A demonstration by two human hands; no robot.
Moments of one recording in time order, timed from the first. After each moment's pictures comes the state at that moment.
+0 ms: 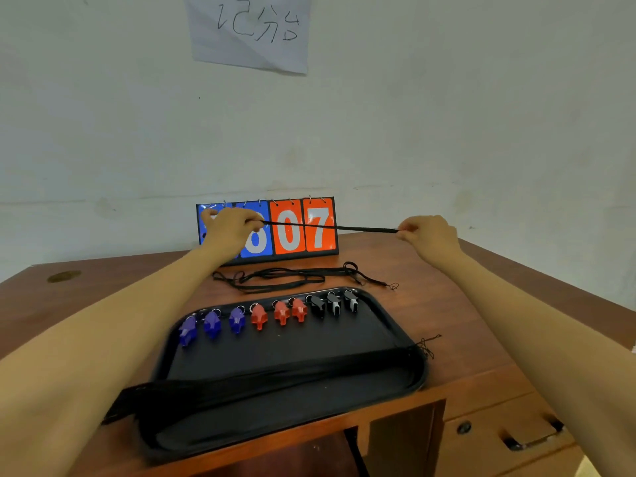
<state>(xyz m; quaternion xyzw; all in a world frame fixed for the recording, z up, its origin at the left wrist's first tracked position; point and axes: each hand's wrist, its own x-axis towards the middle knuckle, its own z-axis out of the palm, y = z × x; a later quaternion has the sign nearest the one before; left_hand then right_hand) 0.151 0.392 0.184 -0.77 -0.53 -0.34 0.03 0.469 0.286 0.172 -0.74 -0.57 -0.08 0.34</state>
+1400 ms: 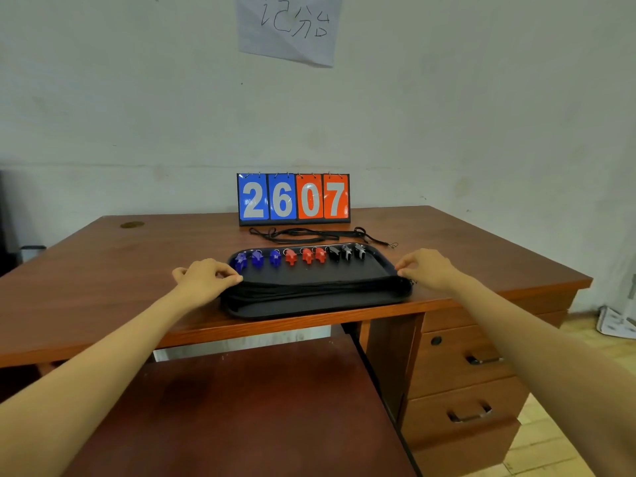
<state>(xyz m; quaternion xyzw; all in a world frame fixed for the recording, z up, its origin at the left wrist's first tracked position) 0.016 0.225 0.090 -0.75 -0.63 -0.21 -0.05 0.411 0.155 0.114 -0.74 -0.65 0.04 0.16</state>
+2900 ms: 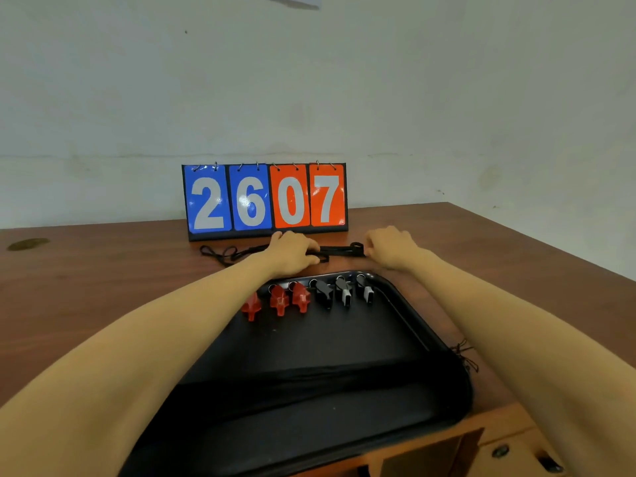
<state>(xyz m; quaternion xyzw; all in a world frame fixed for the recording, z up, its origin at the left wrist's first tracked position) 0.235 0.450 0.091 -0.89 -0.45 -0.10 -0.02 0.429 0.389 0.106 -0.73 -0.68 -0.04 0.07</state>
